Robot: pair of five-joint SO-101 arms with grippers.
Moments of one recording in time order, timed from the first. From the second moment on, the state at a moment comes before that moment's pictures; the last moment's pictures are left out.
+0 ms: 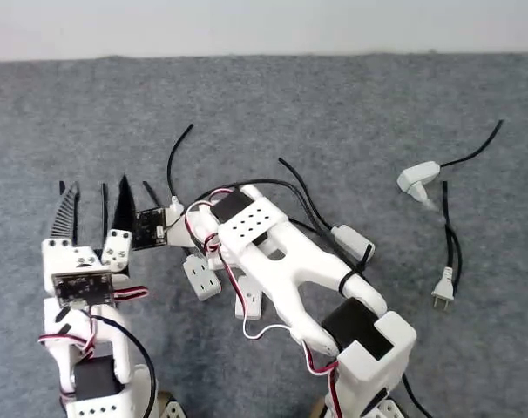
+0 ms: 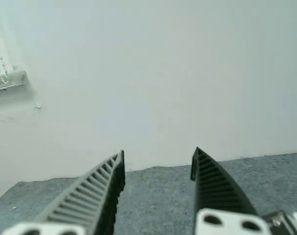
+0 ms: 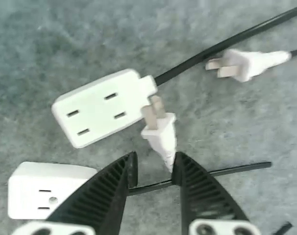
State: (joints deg) left arm -13.7 -103.5 91.6 19.9 -3.3; right arm -43.0 12.9 7.2 61.7 58.5
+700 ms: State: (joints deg) left arm -17.1 -103.5 89.7 19.9 -2.4; right arm -43.0 21.3 6.6 58.9 59.4
